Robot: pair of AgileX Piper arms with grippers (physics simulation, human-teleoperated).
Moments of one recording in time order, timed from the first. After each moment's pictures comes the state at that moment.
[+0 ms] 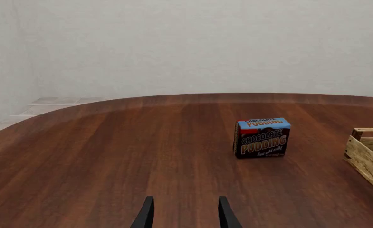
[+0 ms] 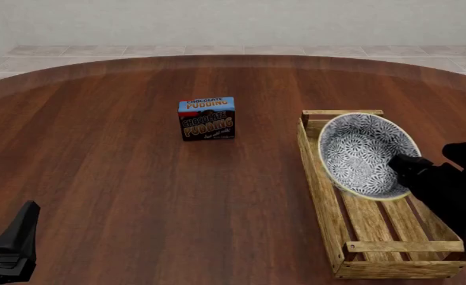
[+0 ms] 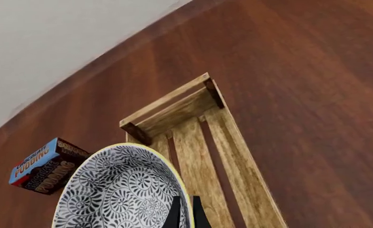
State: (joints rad) left arm 0.00 0.01 0.00 0.00 0.00; right arm -0.05 1.18 -0.32 -0.42 0.51
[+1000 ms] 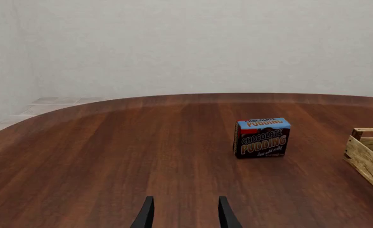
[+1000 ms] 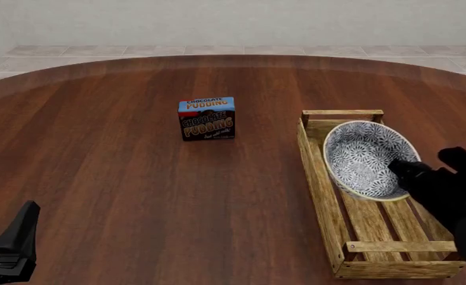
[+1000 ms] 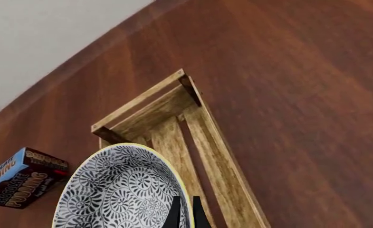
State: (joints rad) left arm 0.00 0.01 0.00 0.00 0.00; right arm -0.11 1.34 -0.33 -0.51 0.51
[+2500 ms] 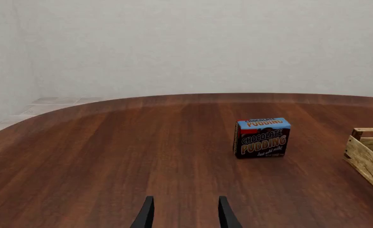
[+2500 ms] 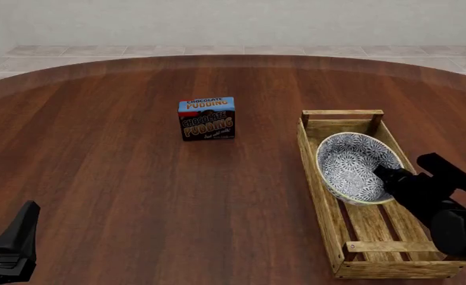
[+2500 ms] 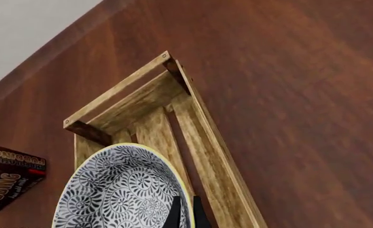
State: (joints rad) left arm 0.00 0.01 0.00 0.00 0.00; right arm -0.10 1.59 -0.37 -0.66 0.51
